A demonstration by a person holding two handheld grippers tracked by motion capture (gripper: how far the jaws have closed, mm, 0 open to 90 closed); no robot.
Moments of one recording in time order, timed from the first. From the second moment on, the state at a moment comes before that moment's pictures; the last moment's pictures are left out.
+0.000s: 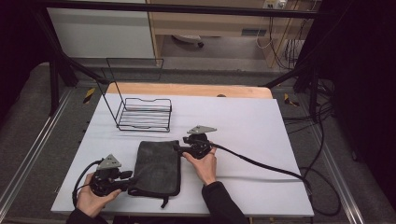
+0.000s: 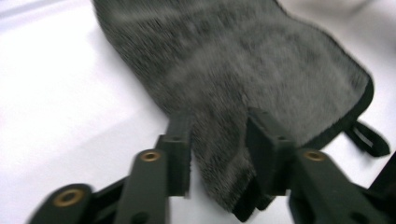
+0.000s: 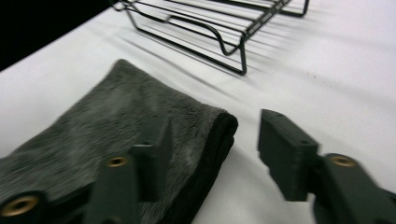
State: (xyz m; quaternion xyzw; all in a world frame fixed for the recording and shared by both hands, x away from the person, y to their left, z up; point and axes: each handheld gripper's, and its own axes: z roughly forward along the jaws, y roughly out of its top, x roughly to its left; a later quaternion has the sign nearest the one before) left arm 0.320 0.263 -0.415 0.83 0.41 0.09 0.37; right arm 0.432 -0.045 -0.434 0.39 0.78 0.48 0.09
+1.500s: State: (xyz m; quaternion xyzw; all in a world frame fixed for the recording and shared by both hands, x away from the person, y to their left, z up) left arm 0.442 0.253 -0.440 0.79 0.49 0.09 0.36; right arm 0.375 -0.141 -0.439 0.37 0.79 0.48 0.06
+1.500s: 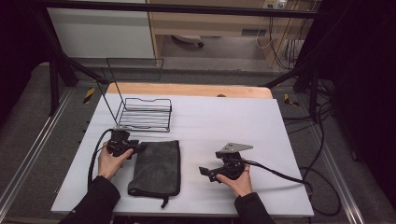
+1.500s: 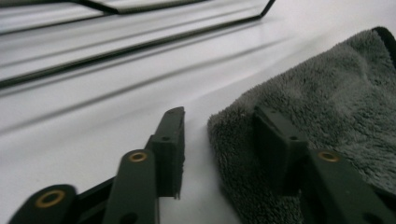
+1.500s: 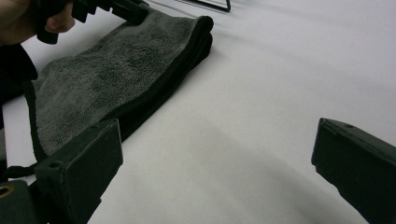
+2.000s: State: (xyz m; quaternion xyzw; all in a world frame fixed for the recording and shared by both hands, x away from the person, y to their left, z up) left arm 0.436 0.247 -0.442 0.80 0.48 0.08 0.35; right arm 0.402 -0.096 -0.424 0.39 0.79 0.47 0.08
